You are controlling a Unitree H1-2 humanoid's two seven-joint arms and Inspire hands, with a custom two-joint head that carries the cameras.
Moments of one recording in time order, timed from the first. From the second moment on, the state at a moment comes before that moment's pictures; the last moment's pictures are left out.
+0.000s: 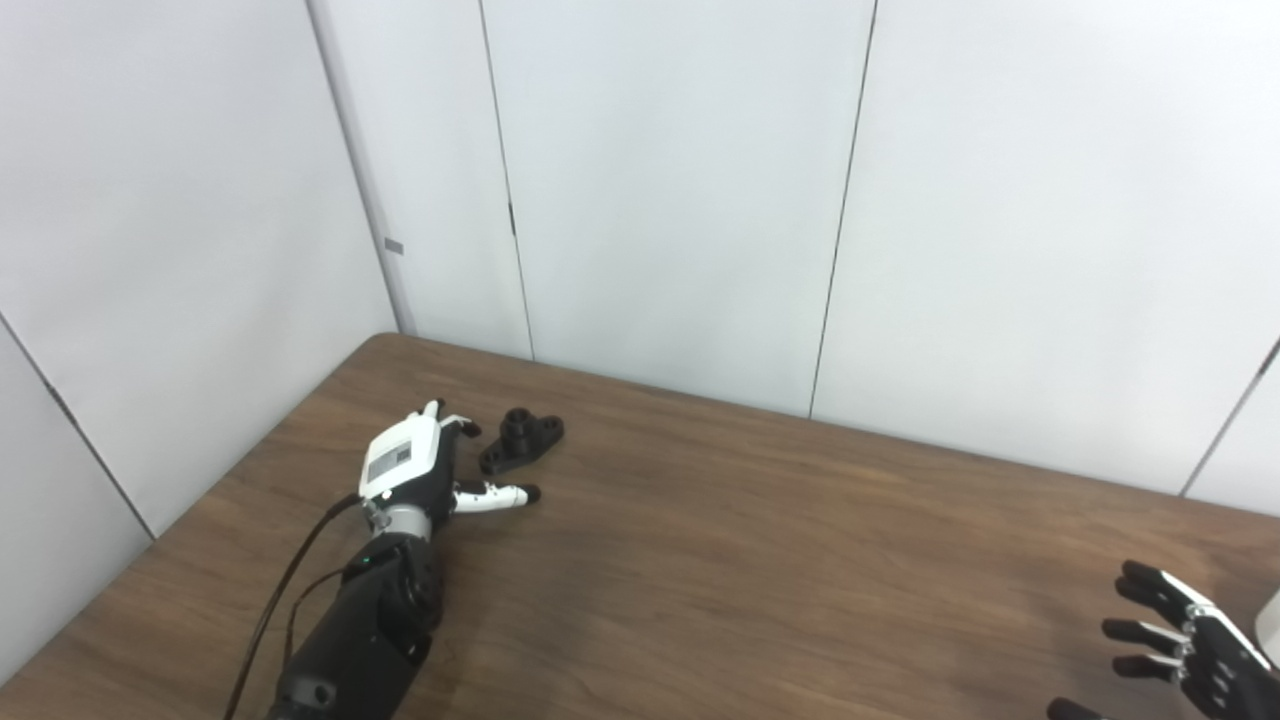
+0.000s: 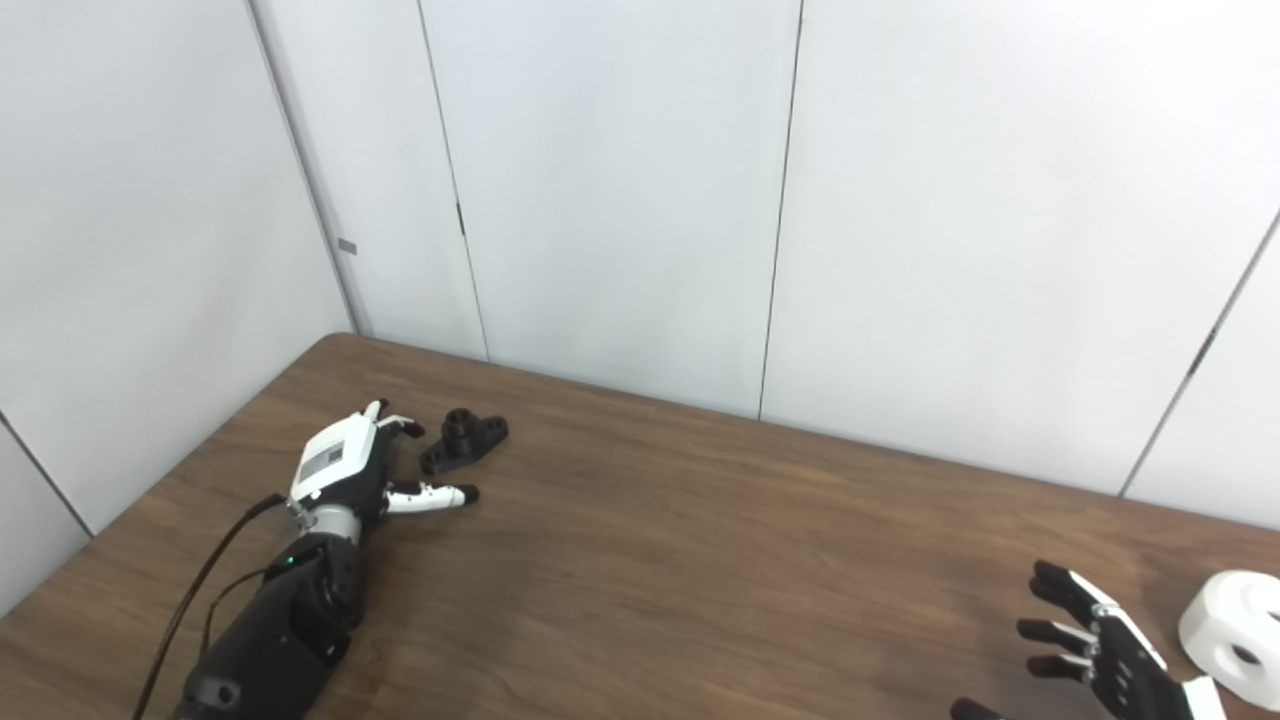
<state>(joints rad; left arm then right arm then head) -0.32 0.48 -0.02 0.30 0.65 0.41 0.15 -0.02 -0.16 0.00 -0.31 -0.22 0.11 0.06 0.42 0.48</state>
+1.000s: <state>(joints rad) -0.36 0.46 0.00 0.38 0.55 0.33 0.22 -0.01 -0.16 0.02 -0.37 -0.26 0.14 0.06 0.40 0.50</state>
